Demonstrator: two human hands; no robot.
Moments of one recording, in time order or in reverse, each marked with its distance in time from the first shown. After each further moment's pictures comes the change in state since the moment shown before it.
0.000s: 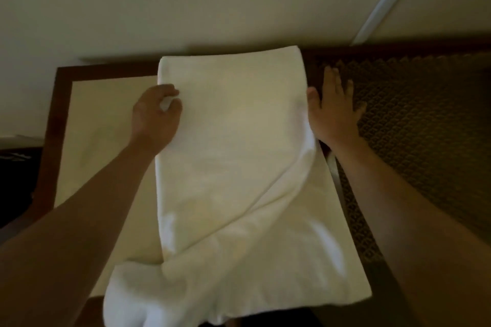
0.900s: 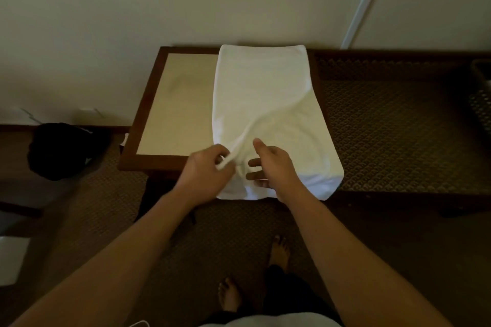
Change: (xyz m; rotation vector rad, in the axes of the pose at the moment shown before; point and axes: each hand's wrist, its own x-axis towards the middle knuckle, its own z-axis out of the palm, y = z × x) left_hand -0.407 0.014 -0.107 -0.043 -0.222 0.054; right_hand -0.416 -0.036 0.005 0.952 -0.420 0.130
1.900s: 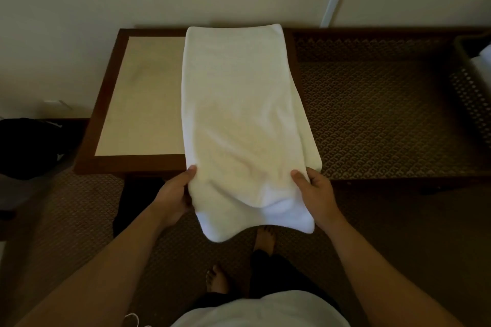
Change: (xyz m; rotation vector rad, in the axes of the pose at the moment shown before) left_hand 0.027 -0.076 0.078 -0.987 -0.149 -0.704; right_hand 0.015 0.099 -0.142 0.028 0.140 -0.115
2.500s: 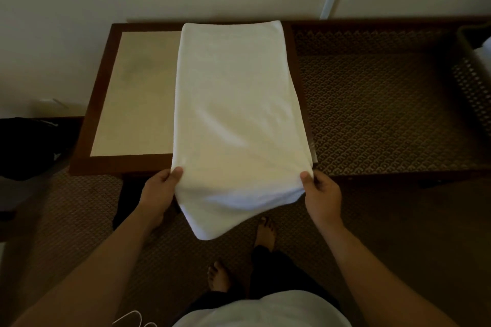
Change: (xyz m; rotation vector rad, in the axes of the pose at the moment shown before) left_hand 0.003 0.004 -0.023 0.348 0.235 0.194; right_hand 0.009 0.041 -0.002 -0.206 0.261 -0.079
